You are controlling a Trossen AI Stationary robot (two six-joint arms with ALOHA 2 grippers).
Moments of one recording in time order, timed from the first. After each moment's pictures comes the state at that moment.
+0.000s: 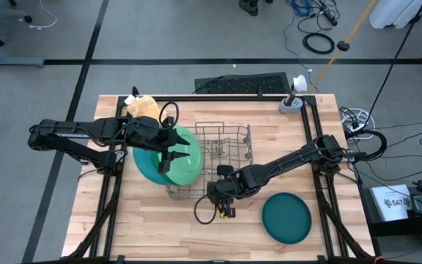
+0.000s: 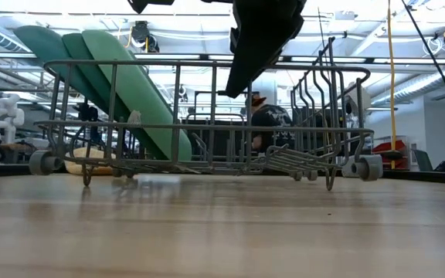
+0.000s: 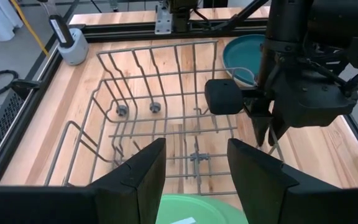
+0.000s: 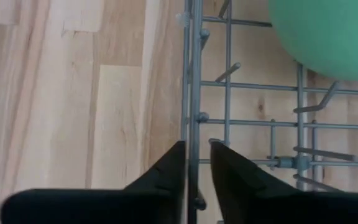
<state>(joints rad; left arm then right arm) -0.03 1.11 1.13 -0.56 -0.01 0.03 0.32 1.98 1.64 -0.77 0.13 0.27</state>
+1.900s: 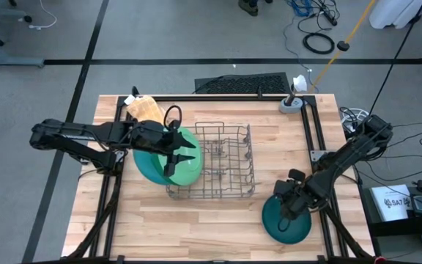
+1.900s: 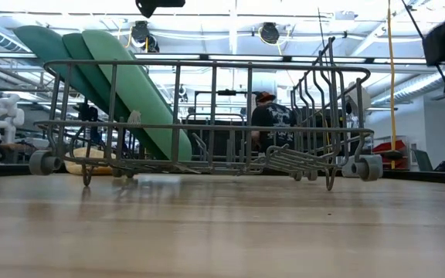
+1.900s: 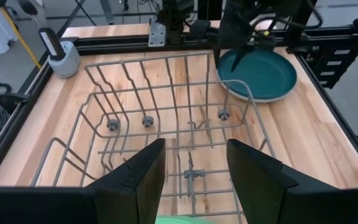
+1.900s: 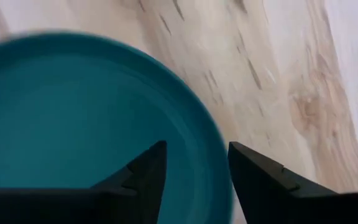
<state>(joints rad) -0.05 1.15 1.07 -0.41 -0.01 0.03 0.73 1.37 0.79 -0.87 0.19 1.08</state>
